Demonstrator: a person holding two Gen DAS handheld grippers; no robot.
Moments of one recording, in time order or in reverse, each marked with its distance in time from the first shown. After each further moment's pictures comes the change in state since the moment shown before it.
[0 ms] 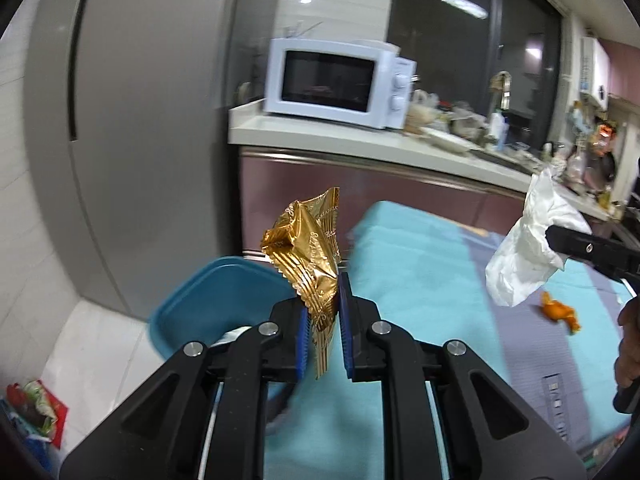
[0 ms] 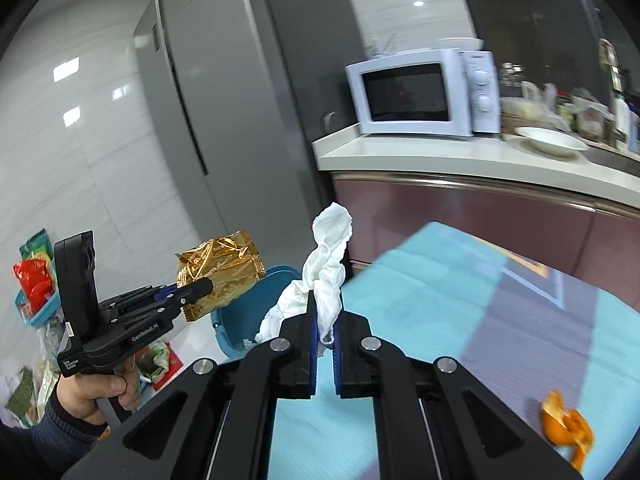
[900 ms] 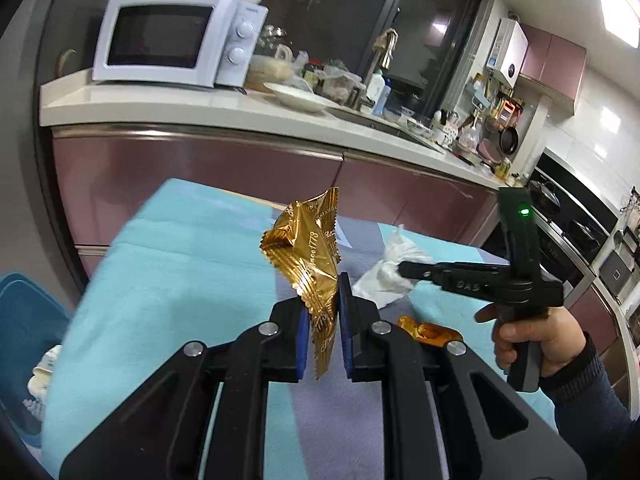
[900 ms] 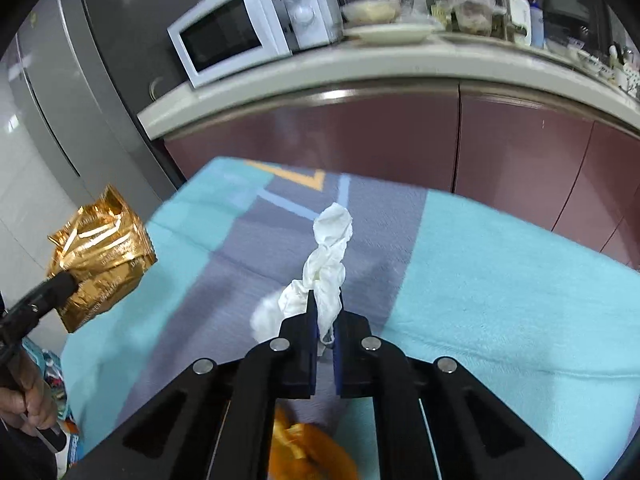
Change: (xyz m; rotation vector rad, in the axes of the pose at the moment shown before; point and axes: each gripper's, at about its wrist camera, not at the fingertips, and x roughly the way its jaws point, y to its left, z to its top) left arm 0.120 -0.233 0.021 0.053 0.114 -0.466; right arm -0.014 -0.241 -0.047 0.254 0.186 -0.281
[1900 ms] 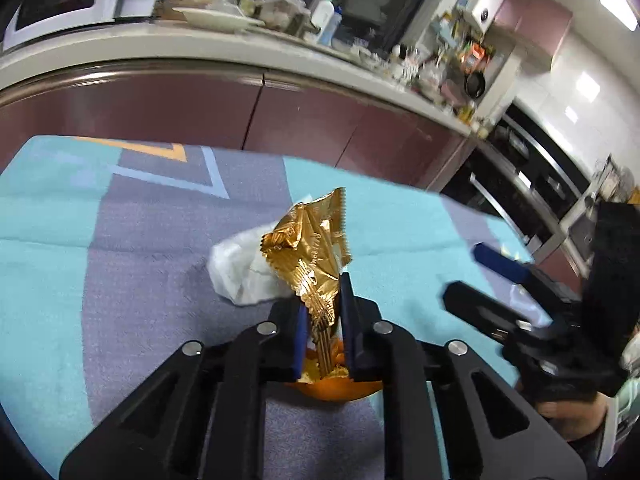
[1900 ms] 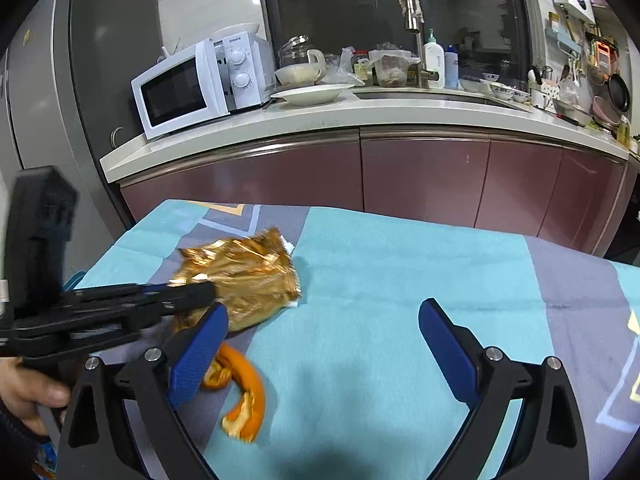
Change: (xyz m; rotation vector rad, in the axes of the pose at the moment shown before) left arm 0.158 -0.100 -0.016 0.017 0.226 -0.180; right arm -0.073 -0.034 -0.058 0.053 -0.208 -0.238
